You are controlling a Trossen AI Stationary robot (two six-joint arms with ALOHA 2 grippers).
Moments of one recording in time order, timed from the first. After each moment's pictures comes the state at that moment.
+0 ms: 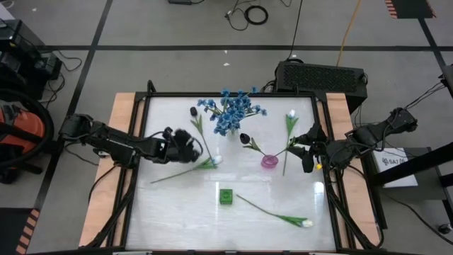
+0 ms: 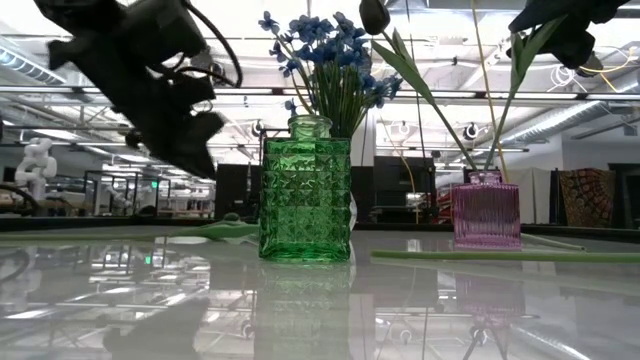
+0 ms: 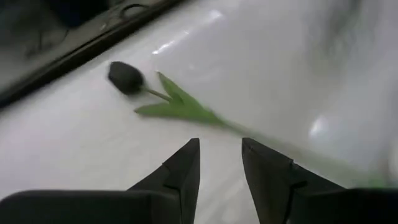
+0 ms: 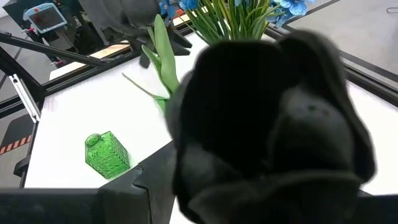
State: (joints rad) left arm -0.10 1.32 0.58 -0.24 -0.77 -0.72; right arm 0.46 0.65 0.76 -0.71 0.66 0.72
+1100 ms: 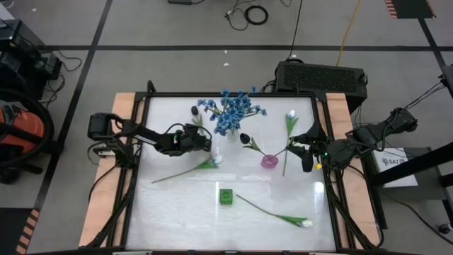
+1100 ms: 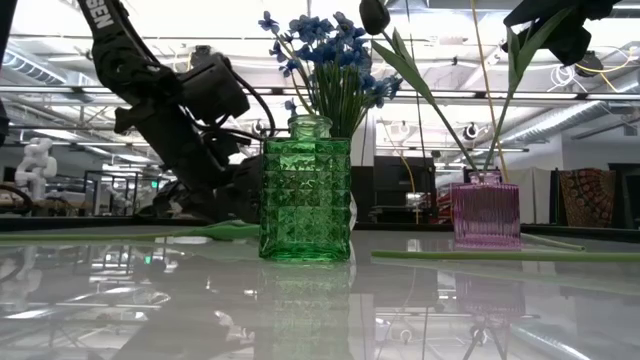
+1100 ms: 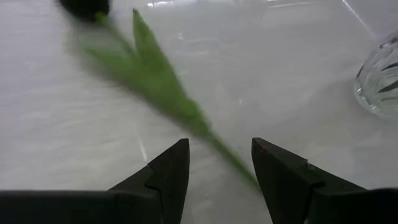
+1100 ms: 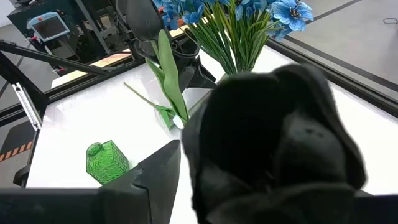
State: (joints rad) left arm 0.11 1.66 0.58 0.16 -0.57 -0.94; right arm 0.46 0.66 0.76 -0.67 0.68 0.69
